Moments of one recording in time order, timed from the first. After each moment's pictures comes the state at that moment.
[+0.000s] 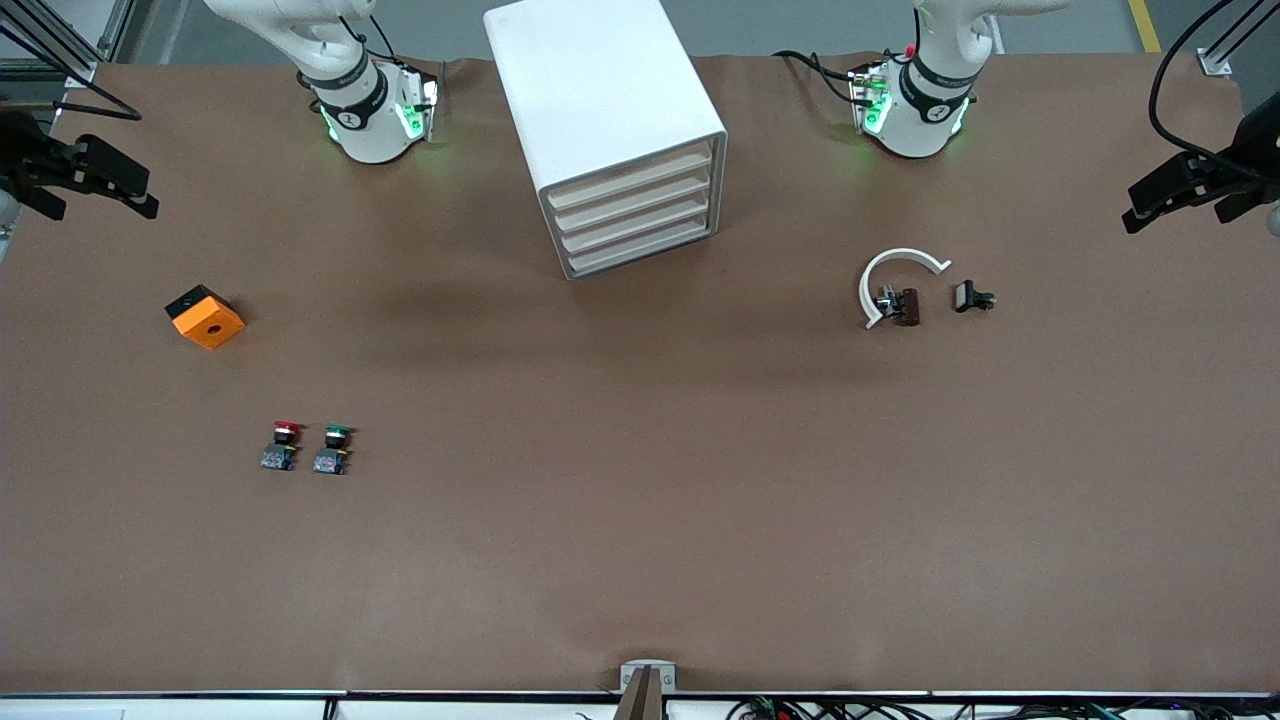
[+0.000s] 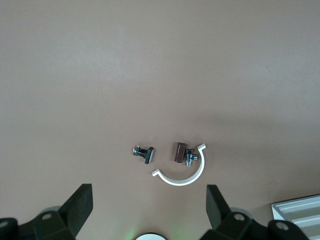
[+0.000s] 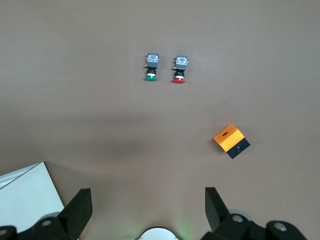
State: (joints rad) left arm -0.03 -0.09 0.02 -1.61 0.01 1.49 -0.10; right arm -0.02 -0.09 0.01 -1.56 0.00 1.41 -0.01
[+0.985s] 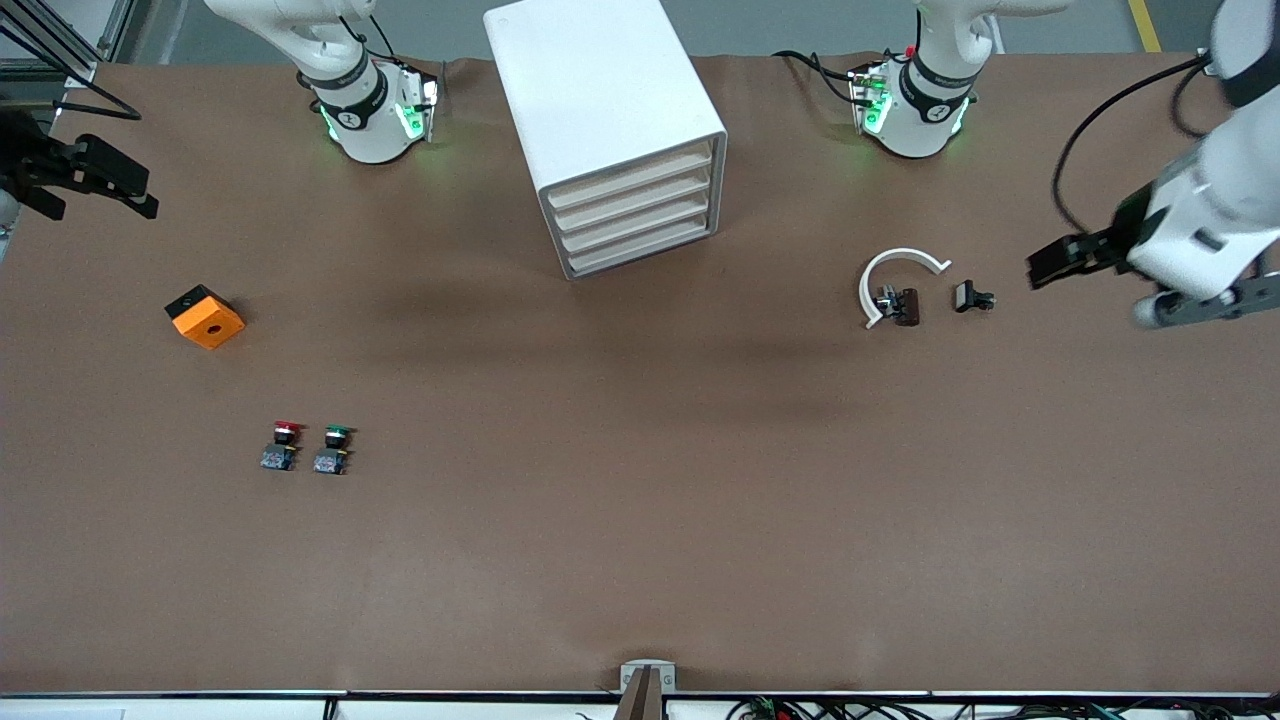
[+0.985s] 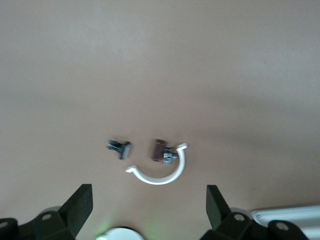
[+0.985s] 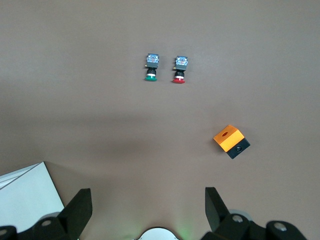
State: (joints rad) left arm -0.09 0.10 -0.08 -1.56 0.01 1.51 -0.41; right arm -0.02 -0.09 0.01 -1.56 0.00 1.41 -0.01
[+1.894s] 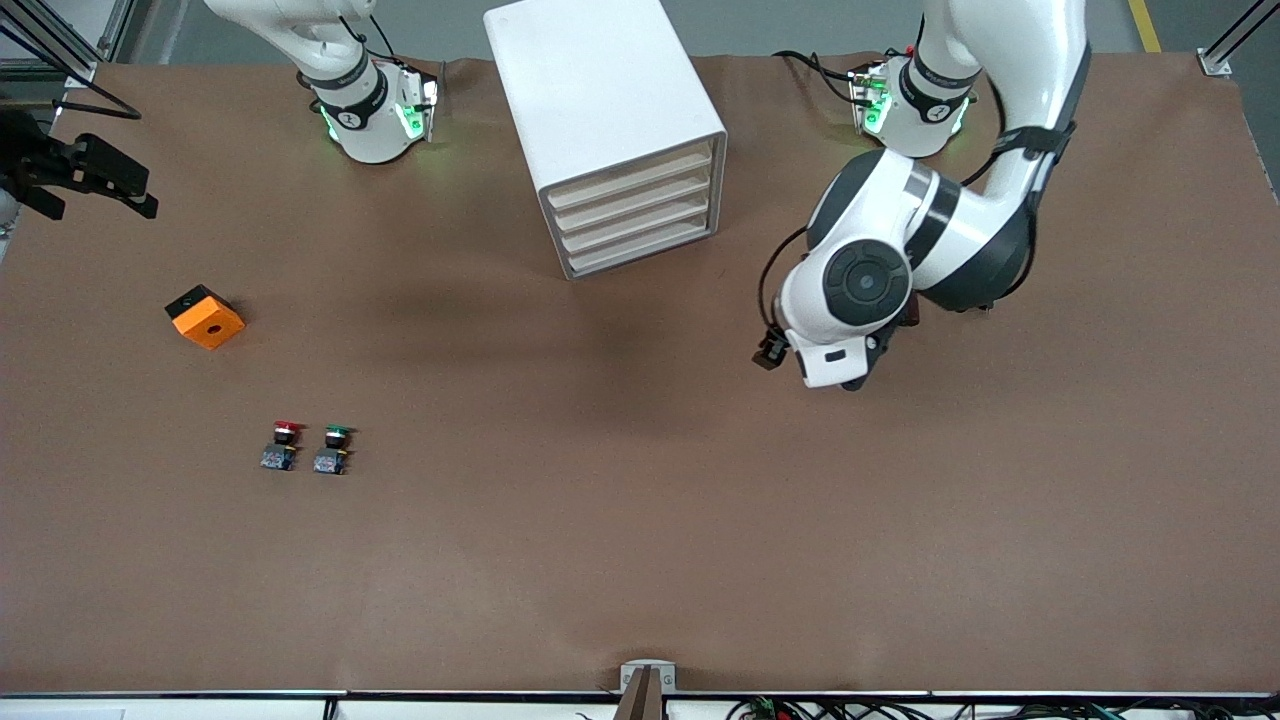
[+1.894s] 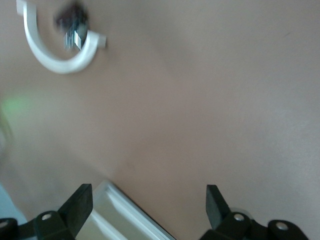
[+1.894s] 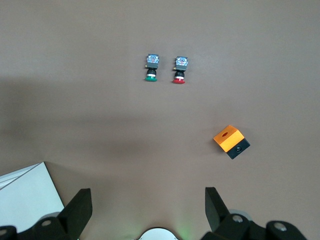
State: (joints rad) left arm -0.42 0.49 -0.14 -1.46 -0.17 1.66 -1.66; right arm -0.02 -0.09 0.01 -1.56 0.00 1.41 -0.01
